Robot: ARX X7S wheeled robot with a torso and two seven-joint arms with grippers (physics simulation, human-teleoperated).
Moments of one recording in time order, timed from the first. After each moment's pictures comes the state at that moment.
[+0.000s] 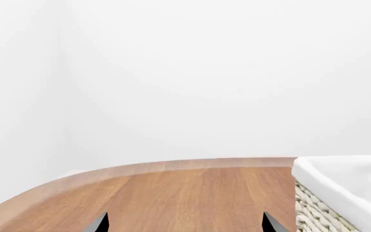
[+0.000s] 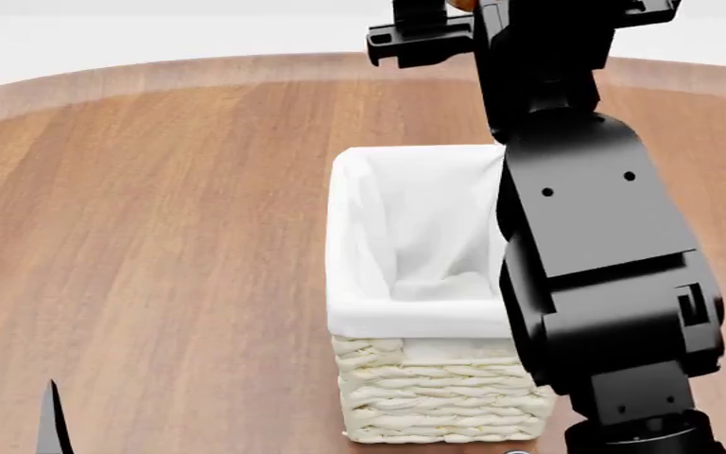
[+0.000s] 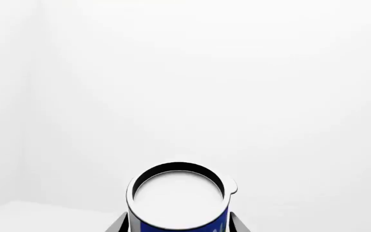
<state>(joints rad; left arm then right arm) 0.13 -0.35 0.21 0.51 -0.17 -0.08 -0.45 1.14 0.20 -0.30 0.31 0.31 0.39 0.09</state>
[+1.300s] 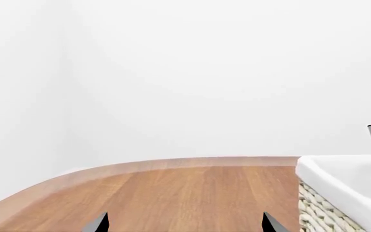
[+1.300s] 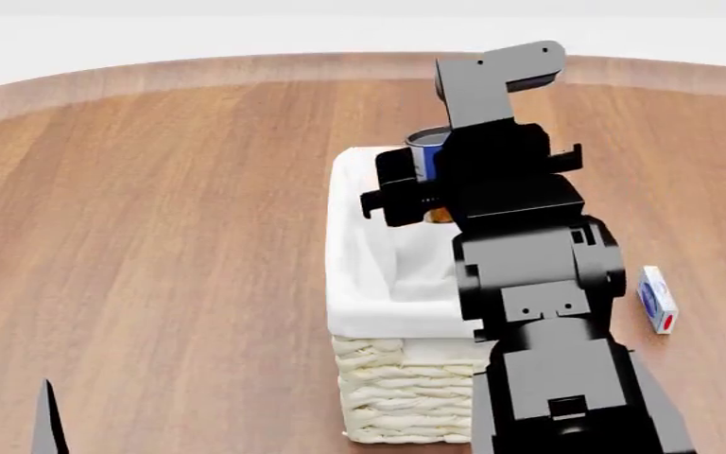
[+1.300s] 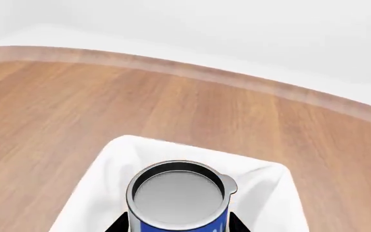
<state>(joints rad) 0.12 -0.36 0.22 0.49 -0.19 -0.06 -0.46 1.41 0.01 -0.24 1.31 0.08 0.41 -0.17</state>
